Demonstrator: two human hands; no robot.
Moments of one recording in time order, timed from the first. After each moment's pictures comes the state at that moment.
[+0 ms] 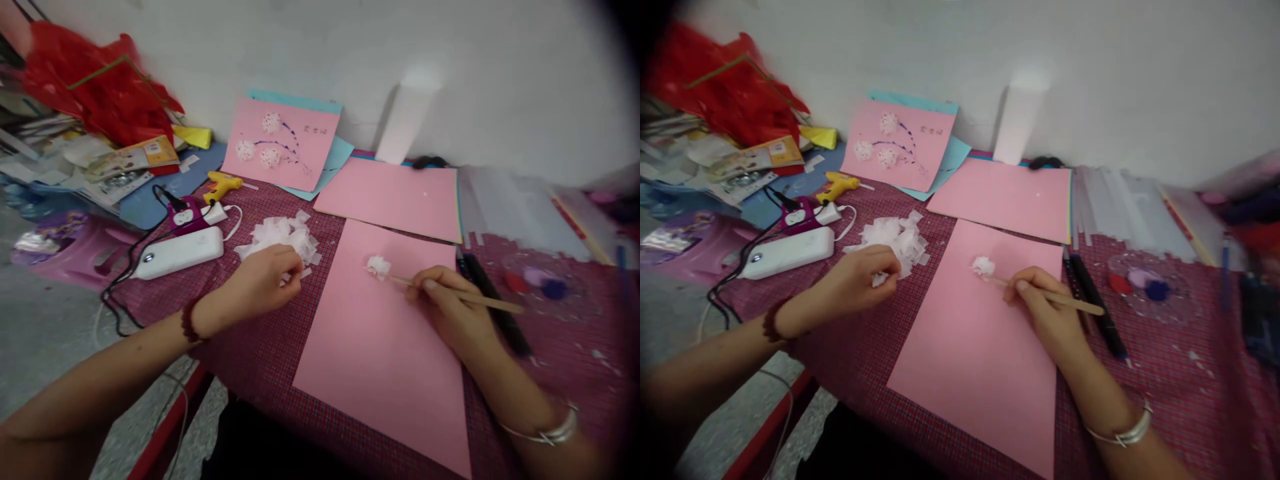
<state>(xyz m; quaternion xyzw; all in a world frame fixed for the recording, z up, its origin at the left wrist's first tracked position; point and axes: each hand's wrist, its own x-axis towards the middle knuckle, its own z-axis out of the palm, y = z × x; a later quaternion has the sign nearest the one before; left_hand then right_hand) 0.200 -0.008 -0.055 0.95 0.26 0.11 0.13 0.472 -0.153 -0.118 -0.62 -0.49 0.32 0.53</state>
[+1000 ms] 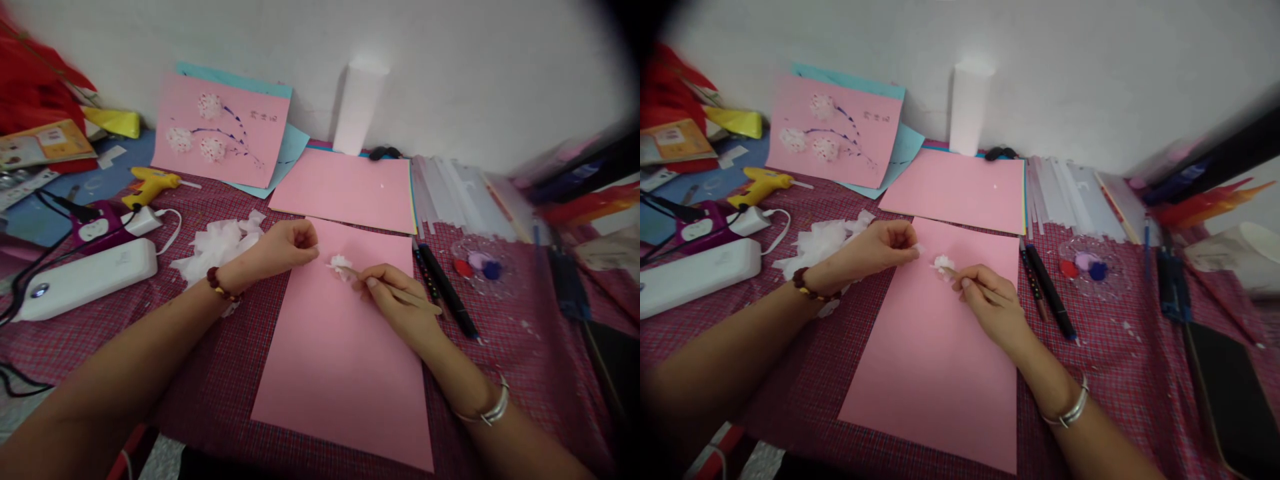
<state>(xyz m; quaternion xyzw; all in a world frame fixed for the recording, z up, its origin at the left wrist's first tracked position) 0.303 0.033 -0.086 0.82 0.26 0.14 0.50 0.458 -0.143 -0.110 -0.67 -0.44 0.34 0.50</state>
